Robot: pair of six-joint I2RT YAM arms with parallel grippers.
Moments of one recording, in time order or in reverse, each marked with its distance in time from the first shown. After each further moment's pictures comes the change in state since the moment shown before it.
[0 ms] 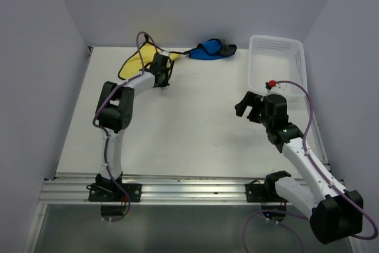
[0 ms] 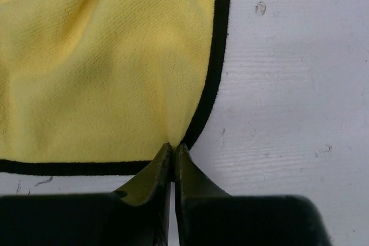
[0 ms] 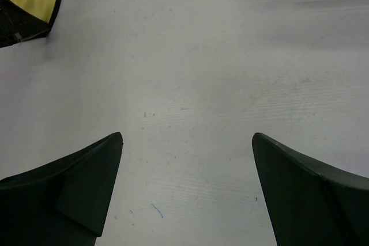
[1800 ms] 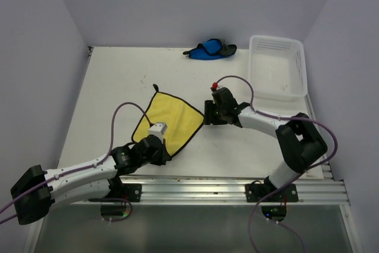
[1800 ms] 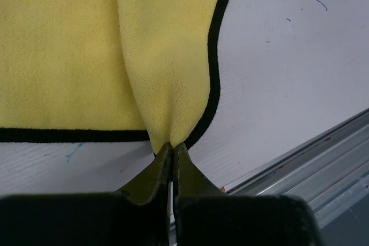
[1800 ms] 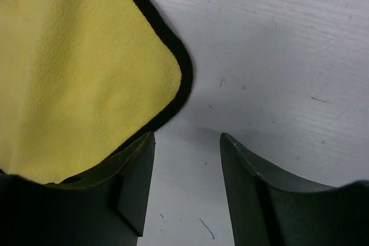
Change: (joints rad) left arm -0.650 -1.322 -1.265 -0.002 -0.005 -0.526; right arm 0.342 0.681 0.279 0.018 -0.038 0.010
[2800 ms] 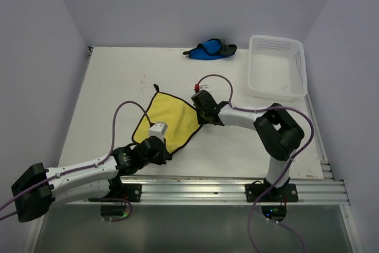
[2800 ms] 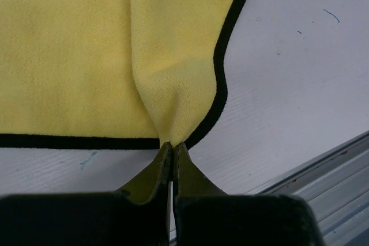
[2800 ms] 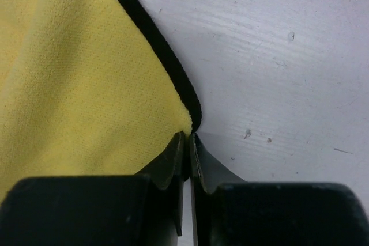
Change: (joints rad) left arm -0.032 0.018 0.000 0.023 -0.078 0.012; right arm 0.150 0.241 0.188 -0.023 0.277 -0.059
